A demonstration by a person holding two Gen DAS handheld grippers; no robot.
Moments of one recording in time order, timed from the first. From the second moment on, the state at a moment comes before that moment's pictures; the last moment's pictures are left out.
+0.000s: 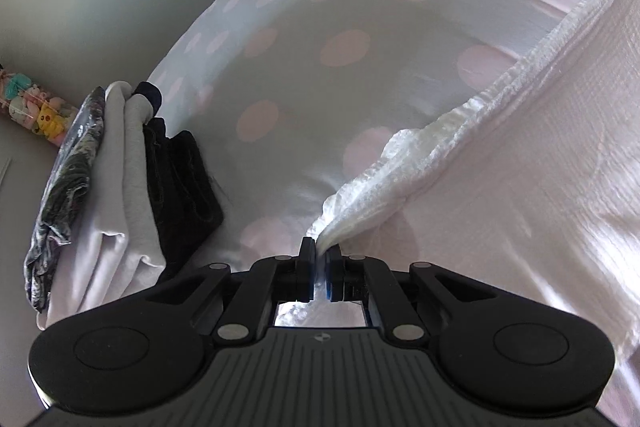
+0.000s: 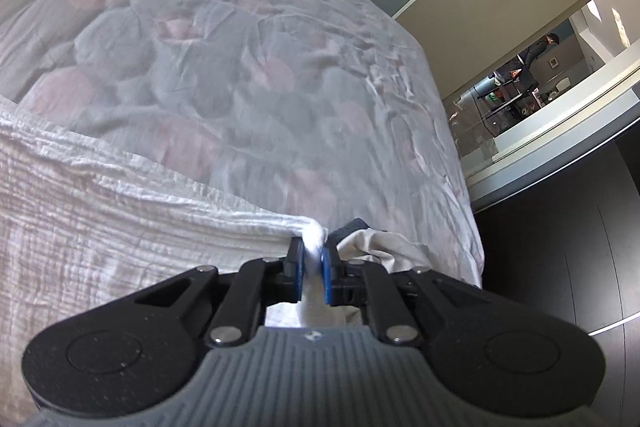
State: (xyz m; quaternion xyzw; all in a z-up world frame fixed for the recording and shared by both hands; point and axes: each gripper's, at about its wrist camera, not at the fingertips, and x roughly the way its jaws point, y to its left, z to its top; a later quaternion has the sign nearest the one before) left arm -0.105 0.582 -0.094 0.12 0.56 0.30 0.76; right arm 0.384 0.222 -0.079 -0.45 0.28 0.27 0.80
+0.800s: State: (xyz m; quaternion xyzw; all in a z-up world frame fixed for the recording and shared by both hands) left arm -0.114 0.561 -0.075 0.04 0.46 0.36 0.81; right arm 0.408 0.179 -0.053 -0.32 0.29 0.25 0.87
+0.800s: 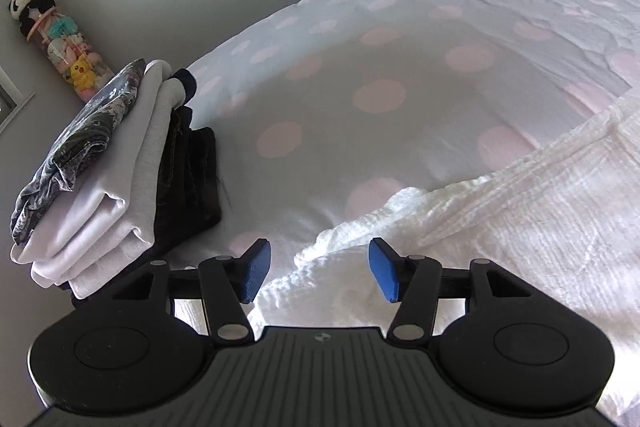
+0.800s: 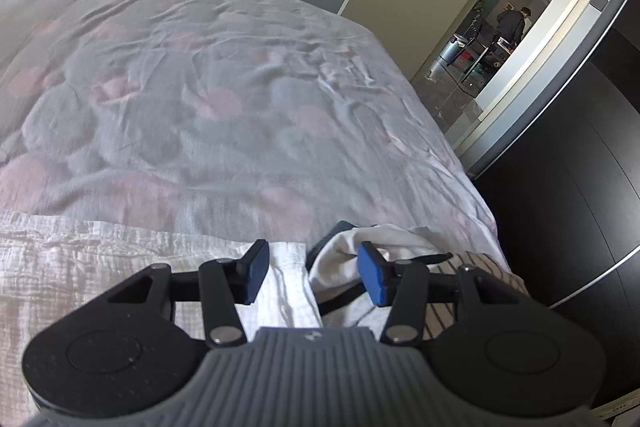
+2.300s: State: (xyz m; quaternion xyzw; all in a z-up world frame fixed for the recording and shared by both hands) left arm 0.064 0.452 -0.145 0.12 0.43 0.13 0.88; right arm 0.429 0.188 -0.127 -0.34 0.25 0.35 0.84
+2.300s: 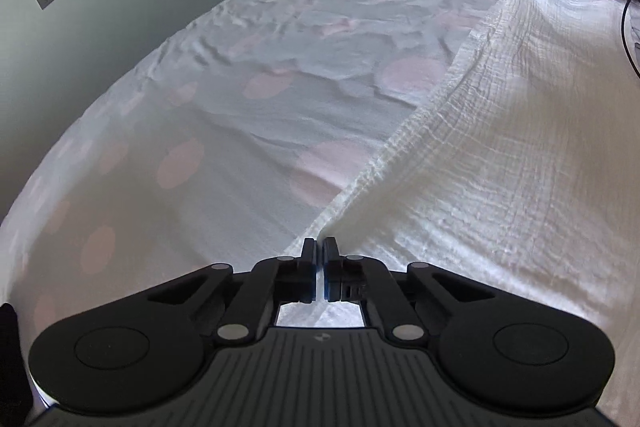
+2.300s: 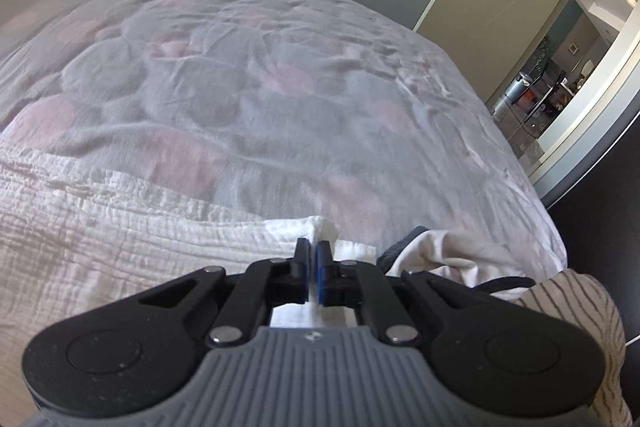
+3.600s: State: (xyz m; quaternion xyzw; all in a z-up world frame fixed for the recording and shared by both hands) left arm -0.058 0.312 -0.155 0.07 0.52 0.06 0.85; right arm 0.344 0.049 -0.101 -0.21 0.34 0.29 0.87
